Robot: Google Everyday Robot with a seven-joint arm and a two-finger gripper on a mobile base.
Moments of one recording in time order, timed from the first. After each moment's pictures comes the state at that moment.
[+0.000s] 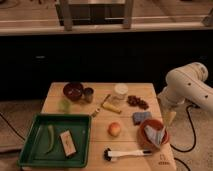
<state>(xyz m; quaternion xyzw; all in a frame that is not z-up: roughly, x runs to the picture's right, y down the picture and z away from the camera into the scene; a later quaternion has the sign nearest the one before) 0.292 0.111 0.681 -0.28 0.02 0.03 0.96</state>
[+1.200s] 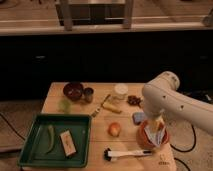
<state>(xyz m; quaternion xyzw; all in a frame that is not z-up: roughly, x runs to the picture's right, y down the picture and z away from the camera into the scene) 0.211 0.149 0.687 -0.29 0.00 -0.10 0.95</state>
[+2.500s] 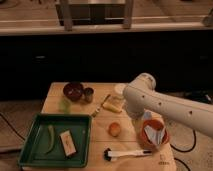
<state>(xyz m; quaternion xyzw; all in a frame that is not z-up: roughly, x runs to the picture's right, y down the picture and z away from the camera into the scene) 0.134 0.159 0.717 -0.30 -0.06 -0.18 0.93</state>
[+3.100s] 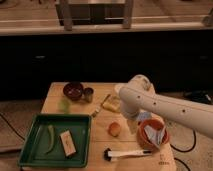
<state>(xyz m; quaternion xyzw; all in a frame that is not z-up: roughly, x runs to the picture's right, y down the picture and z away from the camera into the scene) 0.109 0.169 0.735 -0.31 -0.08 -0.19 0.93</state>
